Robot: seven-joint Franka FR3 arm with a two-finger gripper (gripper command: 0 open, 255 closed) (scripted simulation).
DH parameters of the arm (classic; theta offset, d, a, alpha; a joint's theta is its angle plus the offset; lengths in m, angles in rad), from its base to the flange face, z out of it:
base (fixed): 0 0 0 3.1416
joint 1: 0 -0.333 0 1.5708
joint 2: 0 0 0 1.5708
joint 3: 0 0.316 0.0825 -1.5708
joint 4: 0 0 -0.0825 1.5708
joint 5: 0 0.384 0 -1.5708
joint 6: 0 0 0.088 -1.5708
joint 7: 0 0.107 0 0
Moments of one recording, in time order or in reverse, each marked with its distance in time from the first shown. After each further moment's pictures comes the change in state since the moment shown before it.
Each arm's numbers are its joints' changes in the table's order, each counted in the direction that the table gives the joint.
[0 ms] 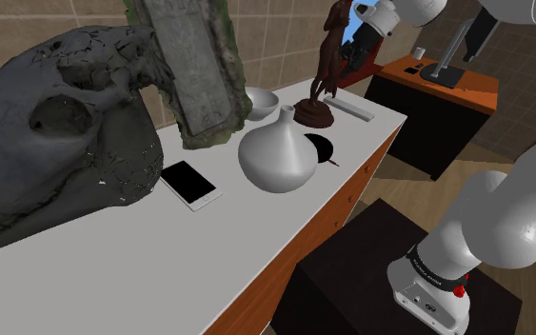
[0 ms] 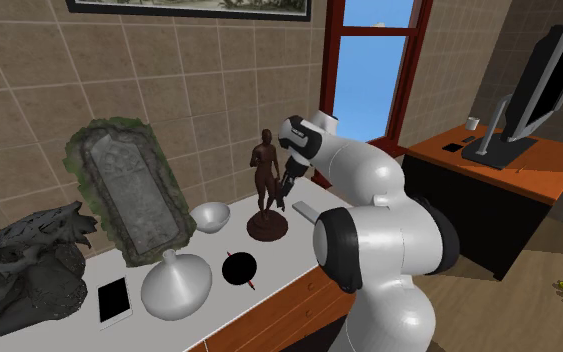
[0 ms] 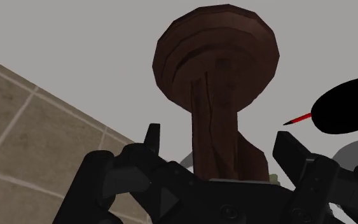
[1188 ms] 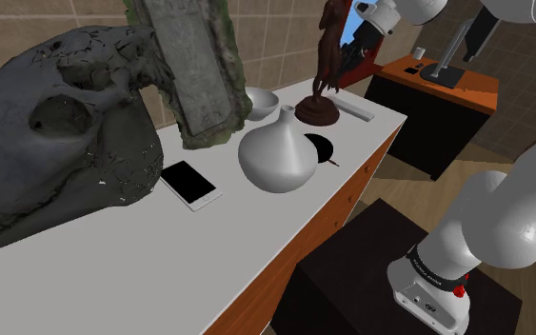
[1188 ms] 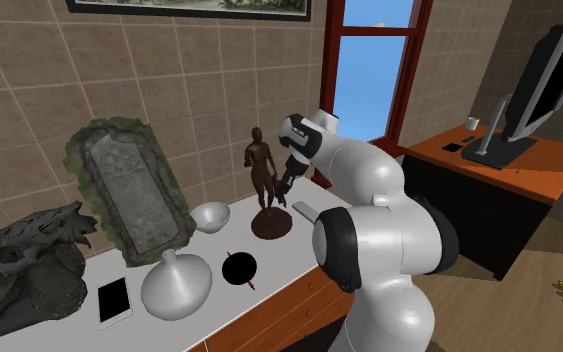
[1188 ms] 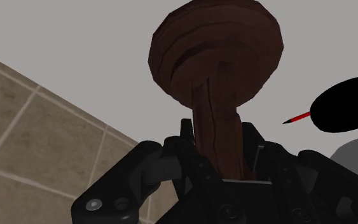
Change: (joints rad) arm 0.001 0.004 -0.003 -0.016 0.001 0.015 0.000
